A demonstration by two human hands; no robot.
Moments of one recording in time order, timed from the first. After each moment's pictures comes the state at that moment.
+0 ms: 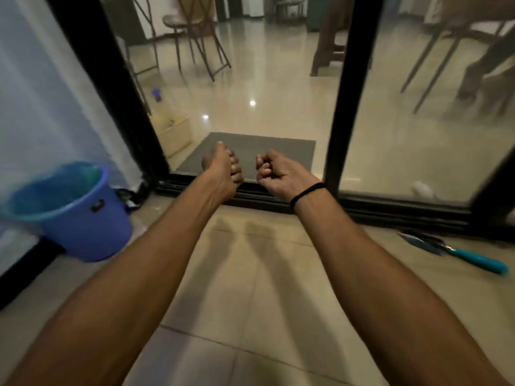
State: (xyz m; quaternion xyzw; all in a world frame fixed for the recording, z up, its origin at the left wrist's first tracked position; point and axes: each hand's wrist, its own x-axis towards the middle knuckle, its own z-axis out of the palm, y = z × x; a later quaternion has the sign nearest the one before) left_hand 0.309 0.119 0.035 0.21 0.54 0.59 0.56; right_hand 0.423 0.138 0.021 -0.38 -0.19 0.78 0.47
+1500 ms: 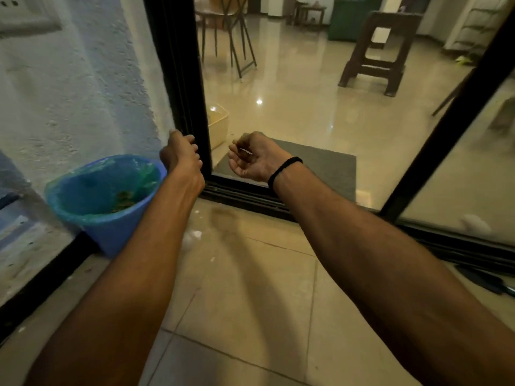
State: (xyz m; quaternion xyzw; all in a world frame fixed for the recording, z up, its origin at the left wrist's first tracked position) left_hand 0.057 0.159 0.043 0.12 0.57 0.72 0.38; right_hand 0.188 0.180 0.064 -0.44 -0.28 0.76 0.38
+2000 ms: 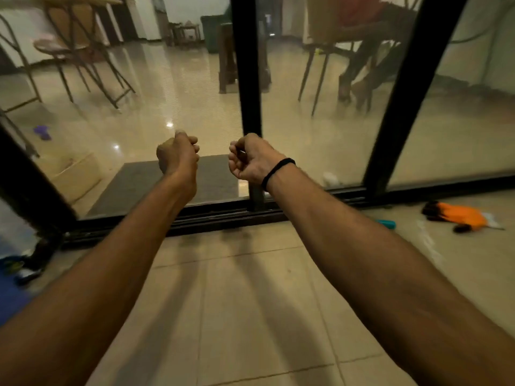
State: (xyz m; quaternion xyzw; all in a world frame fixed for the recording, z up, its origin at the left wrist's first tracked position) left_hand 0.395 0.148 0.069 0.41 0.57 0.58 0.41; right_hand 0.528 0.135 0.070 -0.47 -0.19 0.66 0.56
